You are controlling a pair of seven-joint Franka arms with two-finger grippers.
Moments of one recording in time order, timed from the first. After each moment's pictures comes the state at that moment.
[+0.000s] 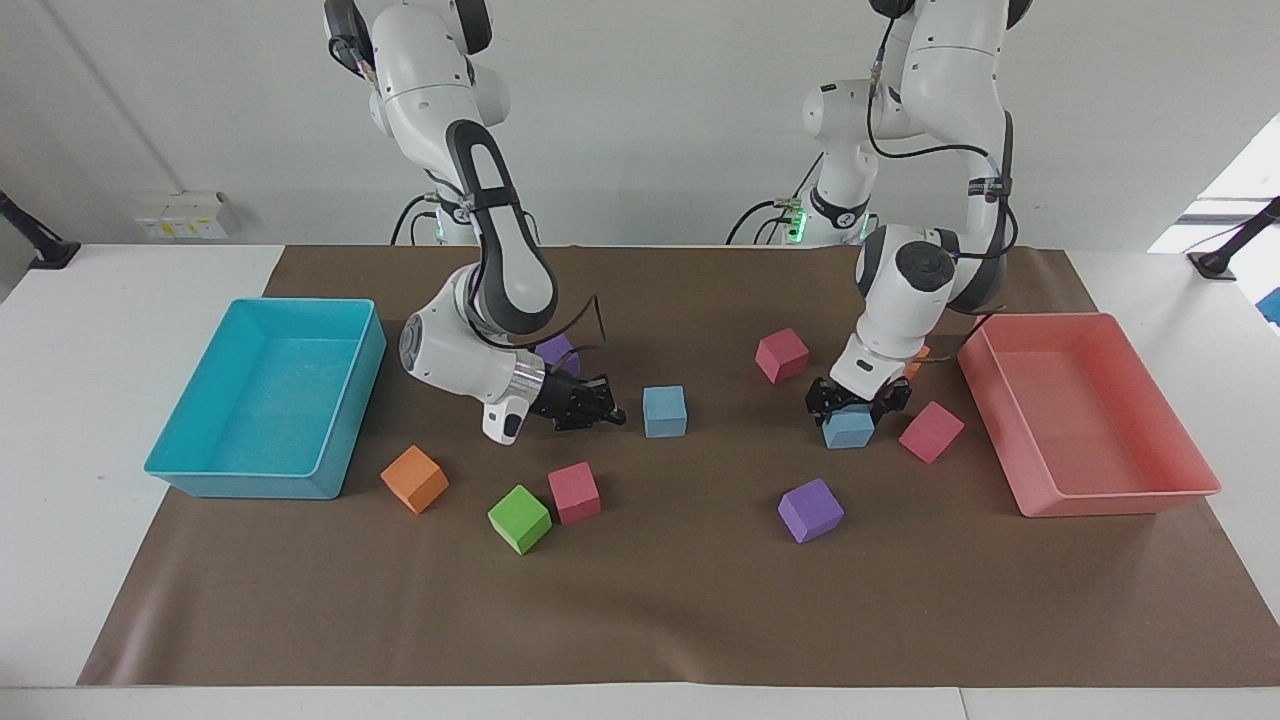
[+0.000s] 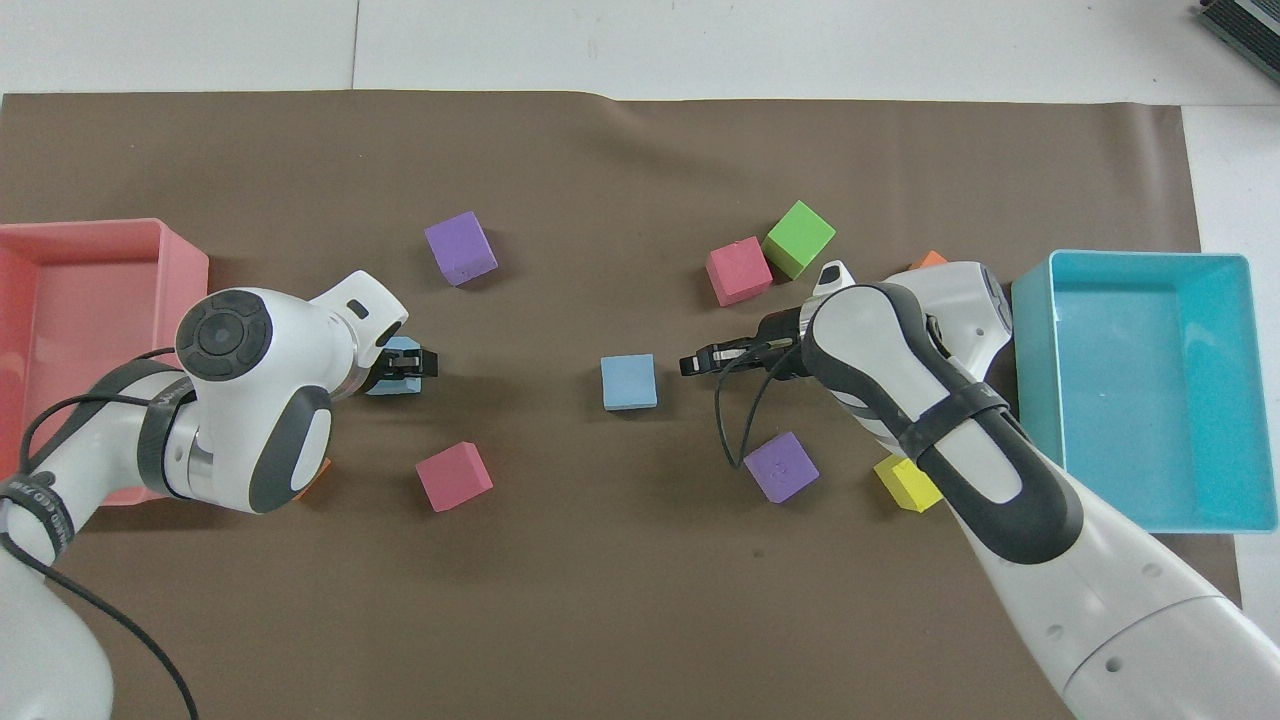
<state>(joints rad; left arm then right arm) 0.00 0.21 -0.27 -2.16 0.08 2.45 -0.28 0.24 0.43 0.05 -1.92 1.06 2.21 -0.62</state>
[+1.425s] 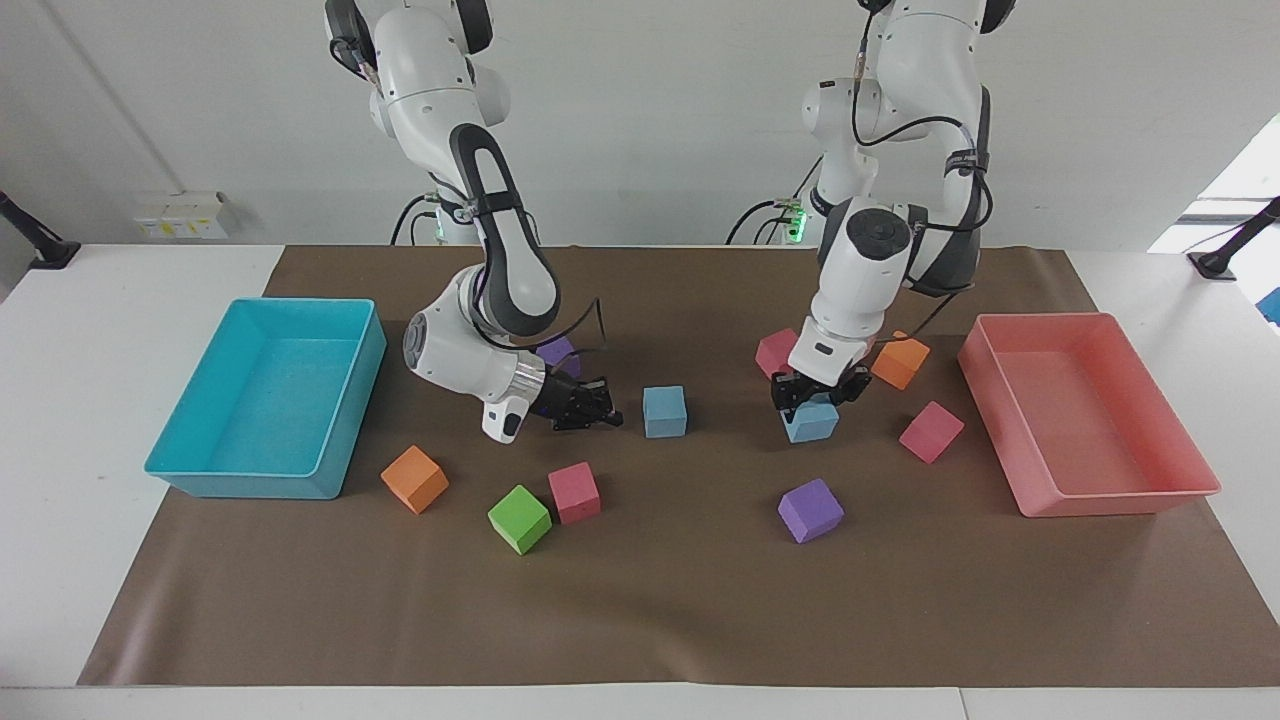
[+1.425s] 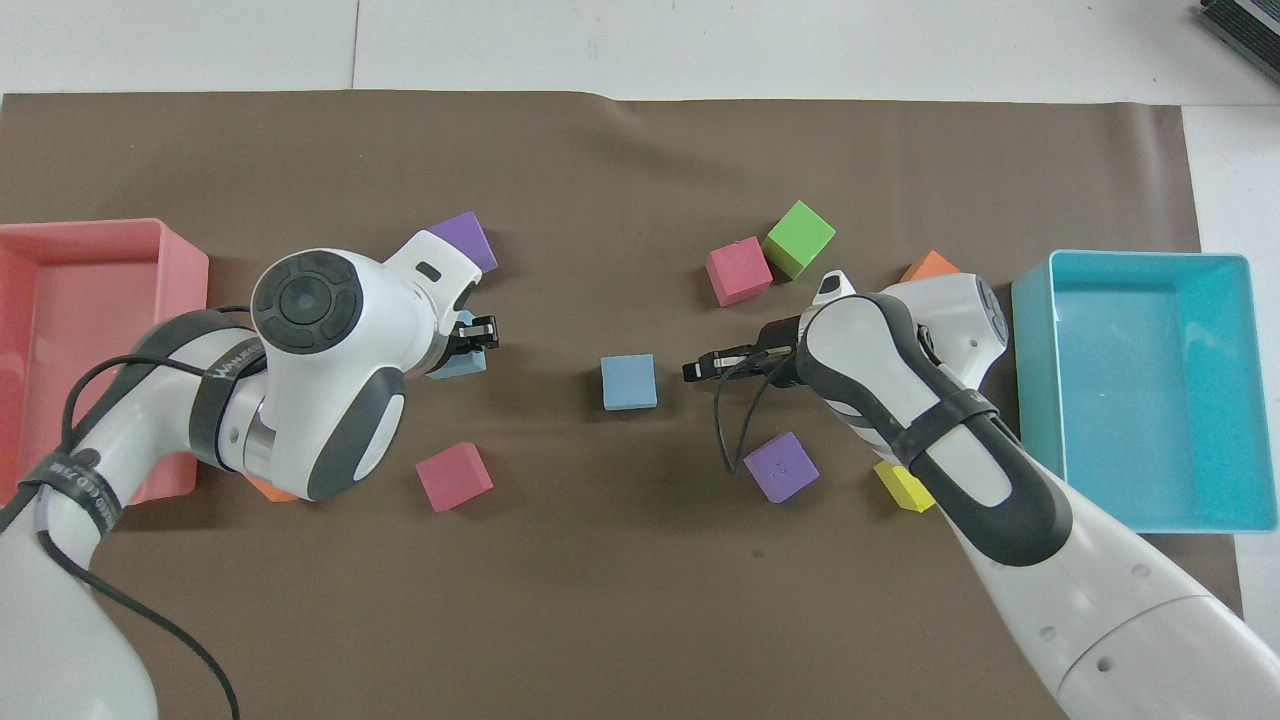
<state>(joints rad) -0.17 0.21 -0.28 -1.97 0.09 2.27 -0.58 0.24 0.43 0.06 -1.95 1.06 2.24 -0.62</state>
